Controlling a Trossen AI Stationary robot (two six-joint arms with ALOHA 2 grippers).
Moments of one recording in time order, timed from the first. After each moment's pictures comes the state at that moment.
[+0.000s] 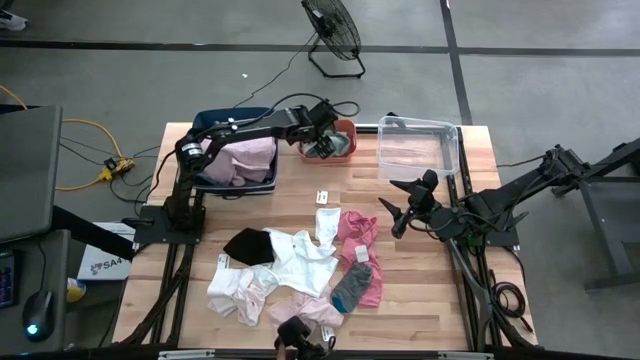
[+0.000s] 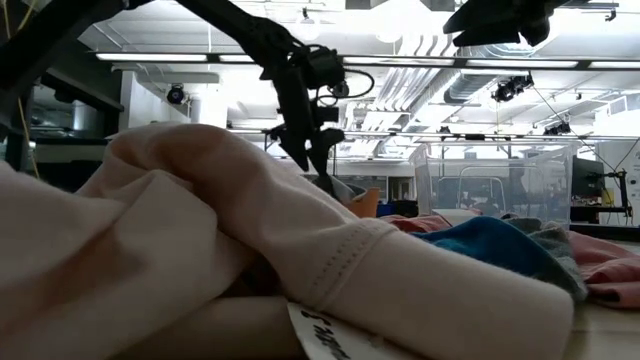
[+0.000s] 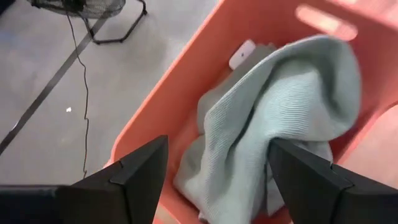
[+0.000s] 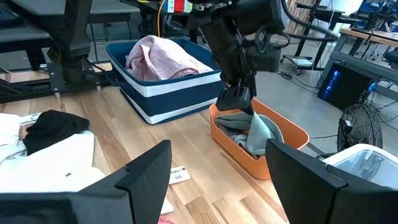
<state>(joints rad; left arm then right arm) 0.48 2.03 1.74 -0.65 -0.37 -0.06 0.44 0.97 0.70 -0.18 1.01 0.32</state>
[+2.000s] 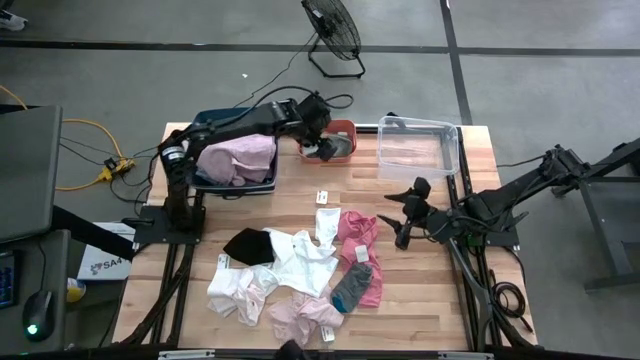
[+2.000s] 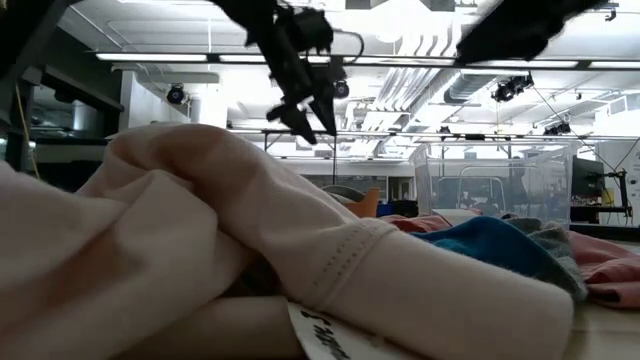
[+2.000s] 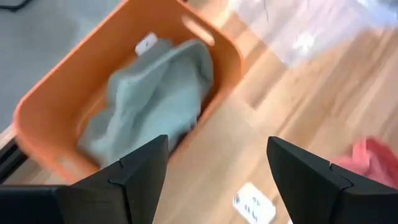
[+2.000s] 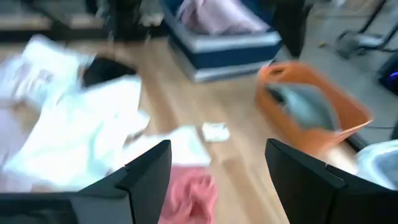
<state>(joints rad) 0.45 1.87 1.74 -0.78 -0.03 -0.27 0.44 0.97 0.67 -0.28 0.76 0.34</state>
